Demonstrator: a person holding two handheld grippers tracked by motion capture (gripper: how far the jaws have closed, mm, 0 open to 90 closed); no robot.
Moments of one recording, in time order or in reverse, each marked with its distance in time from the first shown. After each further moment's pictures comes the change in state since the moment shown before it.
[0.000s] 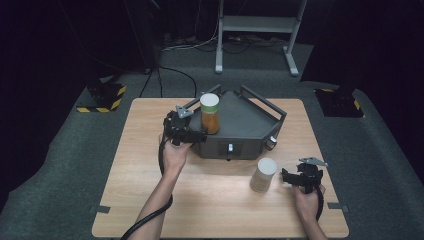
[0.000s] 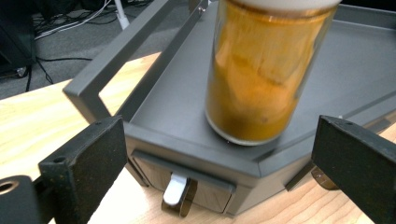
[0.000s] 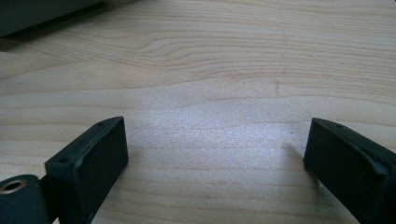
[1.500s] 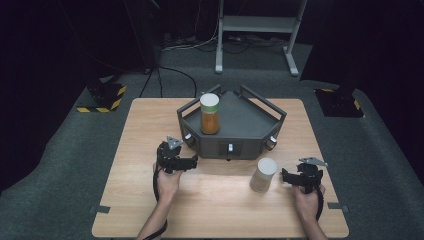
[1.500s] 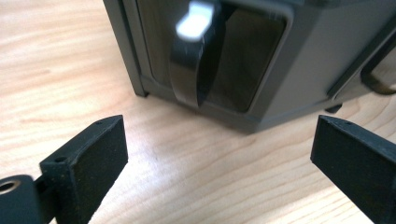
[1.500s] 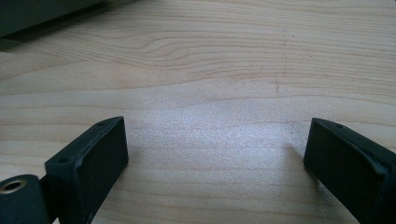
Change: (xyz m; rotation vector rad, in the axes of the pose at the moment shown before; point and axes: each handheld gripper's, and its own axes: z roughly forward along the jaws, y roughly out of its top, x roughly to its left) left arm 0.007 -0.095 0.020 0.062 0.012 -0.071; right arm 0.000 0.000 0.000 0.000 0.000 0.001
